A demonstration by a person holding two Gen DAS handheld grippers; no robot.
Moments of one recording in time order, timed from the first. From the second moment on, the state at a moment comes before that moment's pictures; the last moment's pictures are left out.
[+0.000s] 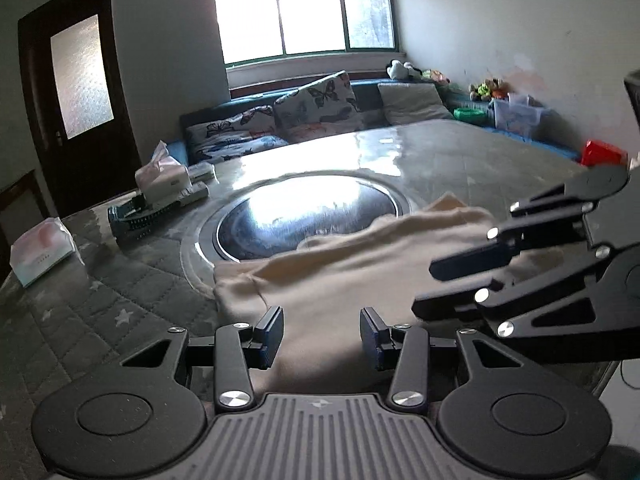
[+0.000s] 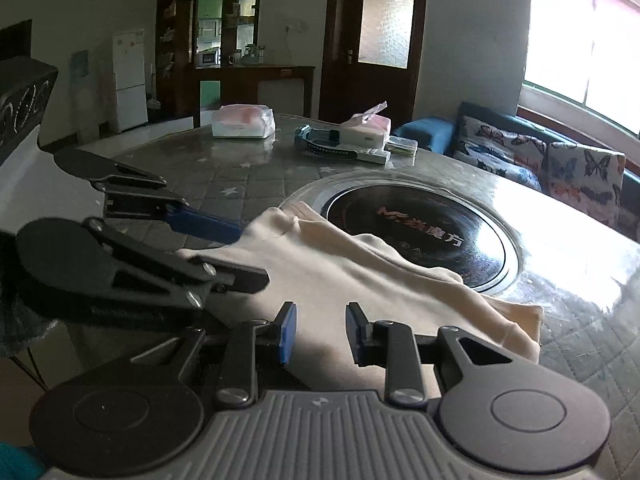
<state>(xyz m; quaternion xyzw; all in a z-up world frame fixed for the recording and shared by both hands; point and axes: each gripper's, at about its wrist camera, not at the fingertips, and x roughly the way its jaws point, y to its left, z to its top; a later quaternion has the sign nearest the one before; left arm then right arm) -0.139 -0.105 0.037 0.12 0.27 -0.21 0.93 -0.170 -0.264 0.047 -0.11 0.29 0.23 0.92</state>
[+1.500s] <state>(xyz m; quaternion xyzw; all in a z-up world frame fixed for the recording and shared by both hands) -0.132 -0.096 0.022 0.11 0.29 -0.21 0.93 -0.202 -0.325 0.038 -0.07 0.30 0.18 0.93</state>
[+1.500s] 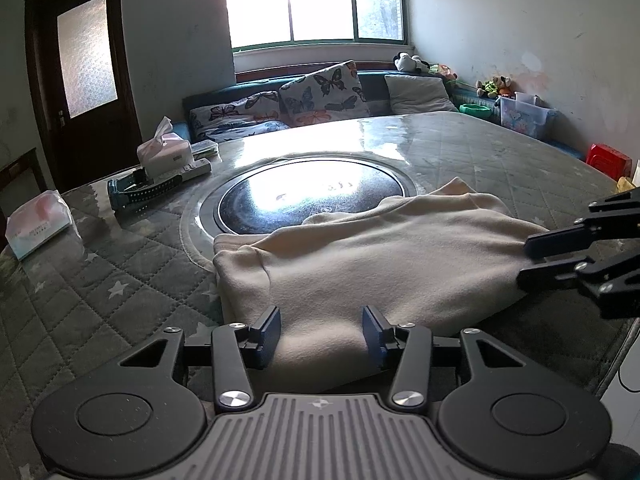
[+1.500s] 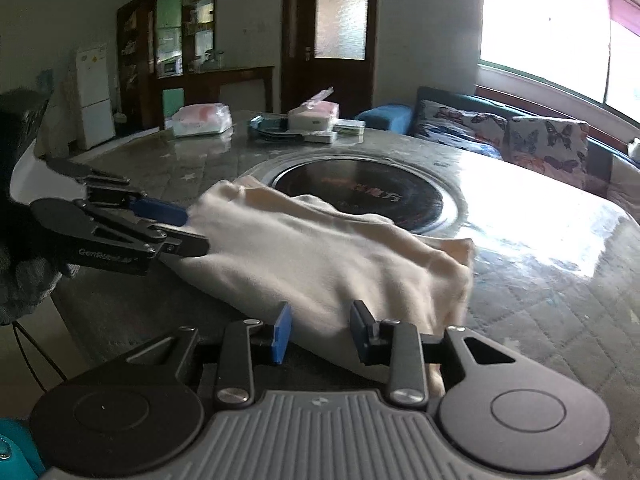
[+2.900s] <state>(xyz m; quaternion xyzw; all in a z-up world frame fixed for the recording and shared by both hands) -0.130 -0.099 0.023 0.12 0.29 -0.20 0.93 -0.169 -0.395 0.015 0.13 0.33 0.12 0.93</state>
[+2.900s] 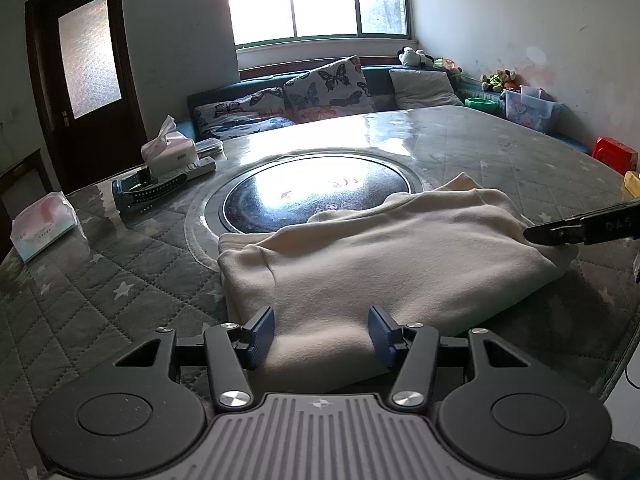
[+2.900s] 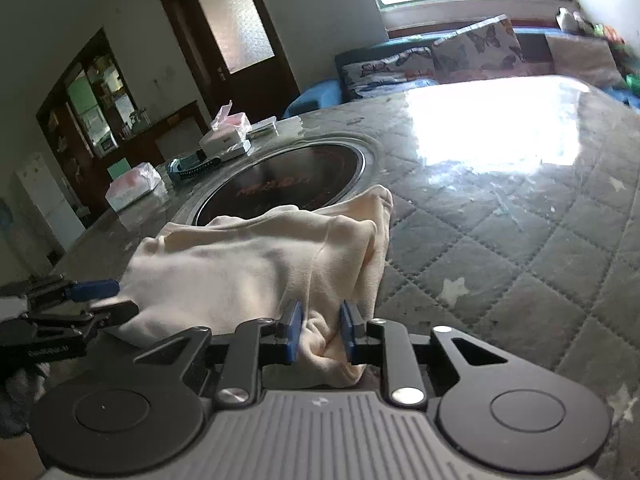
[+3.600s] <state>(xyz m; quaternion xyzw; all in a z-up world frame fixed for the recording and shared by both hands) -0.131 -0.097 0.023 0.11 0.30 -0.20 0.93 -0.162 -0.407 0.016 0.15 0.33 0.10 0.93</state>
